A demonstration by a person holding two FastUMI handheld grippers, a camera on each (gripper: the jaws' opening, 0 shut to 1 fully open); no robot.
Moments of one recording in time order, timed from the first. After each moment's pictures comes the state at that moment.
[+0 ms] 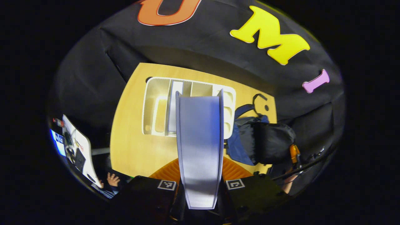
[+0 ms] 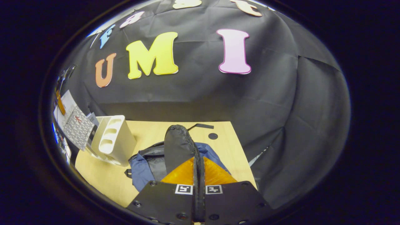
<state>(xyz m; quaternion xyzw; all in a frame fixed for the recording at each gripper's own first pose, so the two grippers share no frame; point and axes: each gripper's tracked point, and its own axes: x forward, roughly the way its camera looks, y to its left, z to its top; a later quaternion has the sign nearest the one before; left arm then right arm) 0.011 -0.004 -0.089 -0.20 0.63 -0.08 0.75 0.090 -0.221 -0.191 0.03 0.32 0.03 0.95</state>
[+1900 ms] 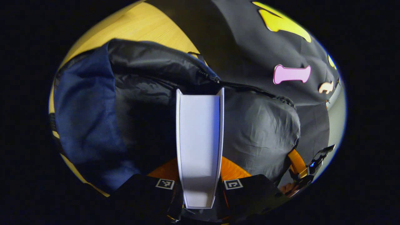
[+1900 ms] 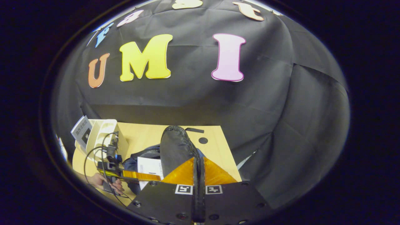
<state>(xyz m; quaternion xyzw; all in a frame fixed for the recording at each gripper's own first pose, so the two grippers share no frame) -0.011 -0.412 -0.330 -0.49 0.56 -0.31 0.59 0.101 -0.232 -0.155 0.01 0.32 -0.01 0.95</state>
